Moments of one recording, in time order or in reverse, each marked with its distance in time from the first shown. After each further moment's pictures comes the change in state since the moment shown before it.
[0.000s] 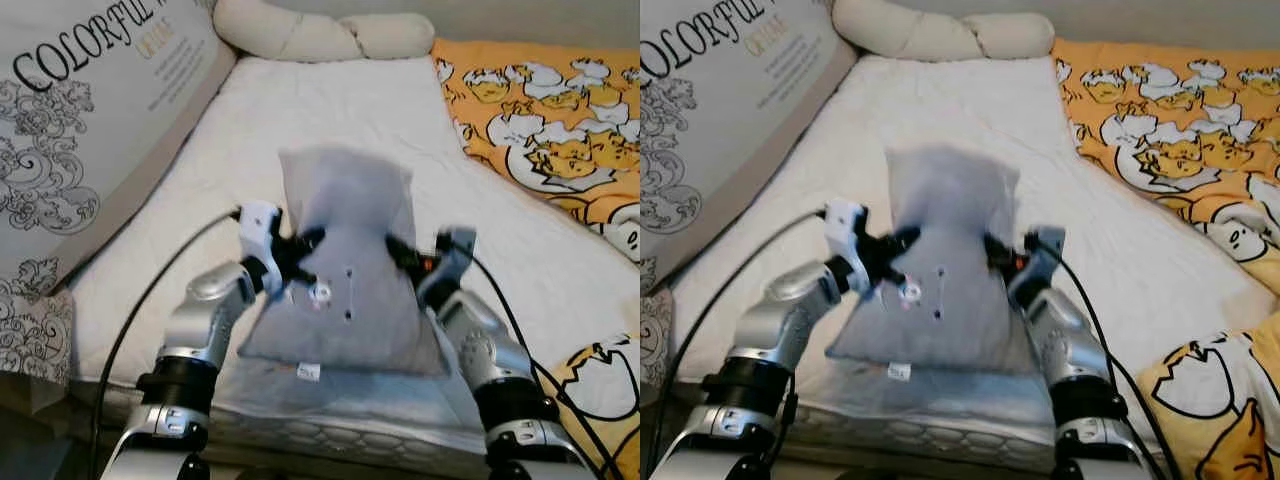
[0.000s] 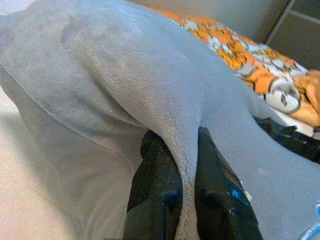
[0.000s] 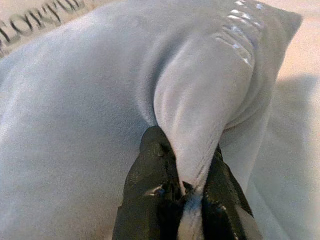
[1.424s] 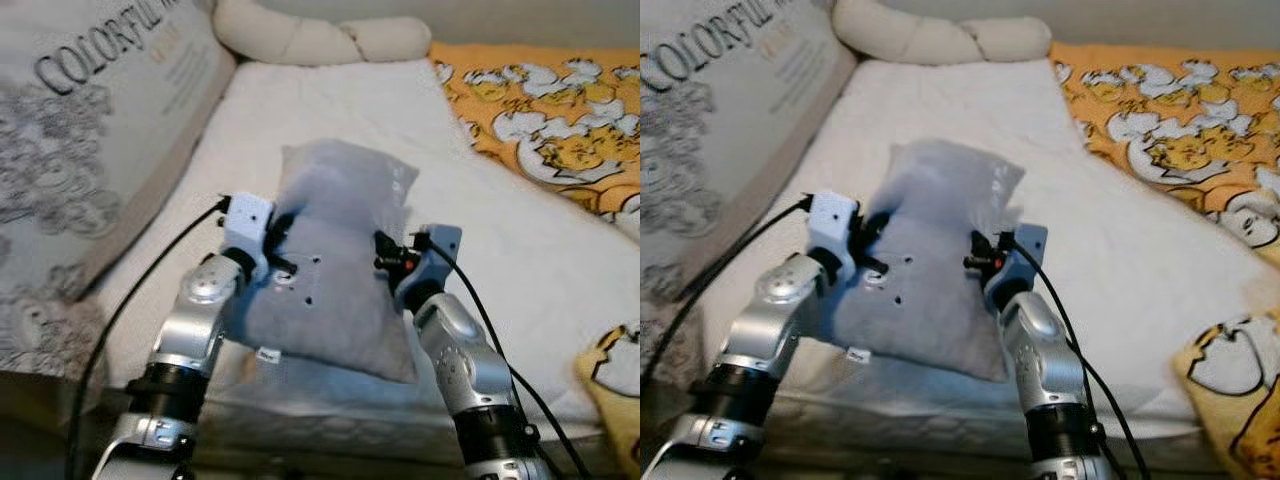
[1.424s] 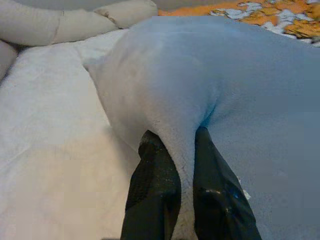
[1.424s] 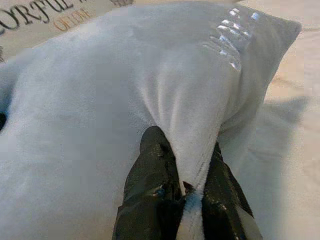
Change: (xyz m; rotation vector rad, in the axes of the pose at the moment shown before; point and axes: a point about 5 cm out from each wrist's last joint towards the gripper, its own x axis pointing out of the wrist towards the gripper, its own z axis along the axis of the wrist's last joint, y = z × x) left arm -0.008 0.011 0.006 0.303 0.011 0.269; right arm -0.009 0.029 -0.008 -0.053 -0.007 -0.133
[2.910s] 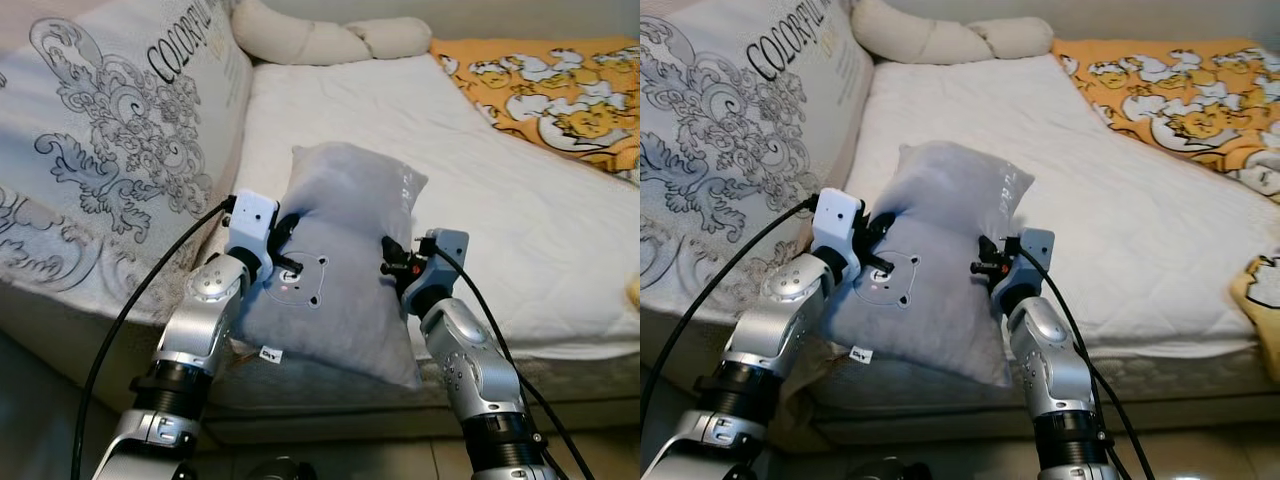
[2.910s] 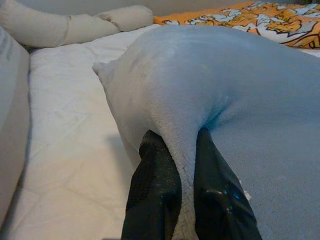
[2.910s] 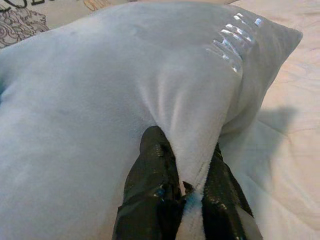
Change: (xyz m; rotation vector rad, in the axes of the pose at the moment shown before) left arm 0.001 0.002 -0.002 -0.022 -0.001 0.012; right arm -0.005 -0.004 -0.004 -0.040 0.025 -0.008
